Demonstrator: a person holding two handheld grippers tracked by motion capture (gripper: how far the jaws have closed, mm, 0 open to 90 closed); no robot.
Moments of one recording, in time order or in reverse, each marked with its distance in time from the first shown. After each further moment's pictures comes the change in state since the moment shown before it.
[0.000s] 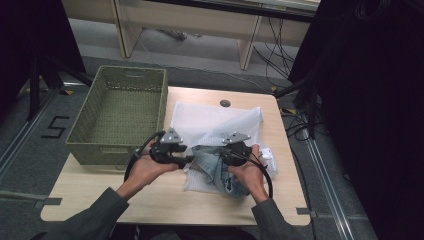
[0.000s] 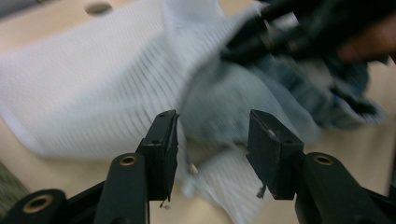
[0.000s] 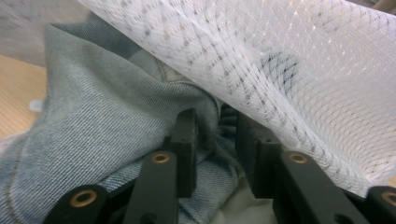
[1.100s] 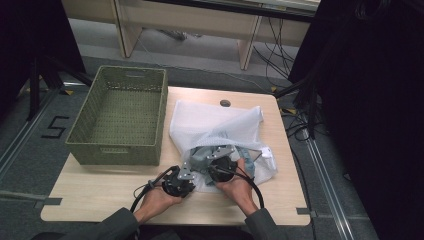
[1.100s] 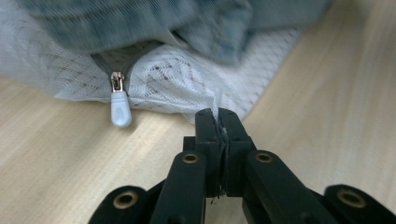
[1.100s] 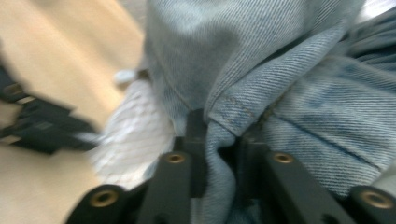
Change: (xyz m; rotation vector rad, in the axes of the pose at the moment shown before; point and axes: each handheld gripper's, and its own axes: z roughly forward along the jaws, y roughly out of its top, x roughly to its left) left arm -0.034 -0.065 0.061 0.198 -0.013 0.114; right arm 0.049 -0.015 0.008 0.100 0.113 -0.038
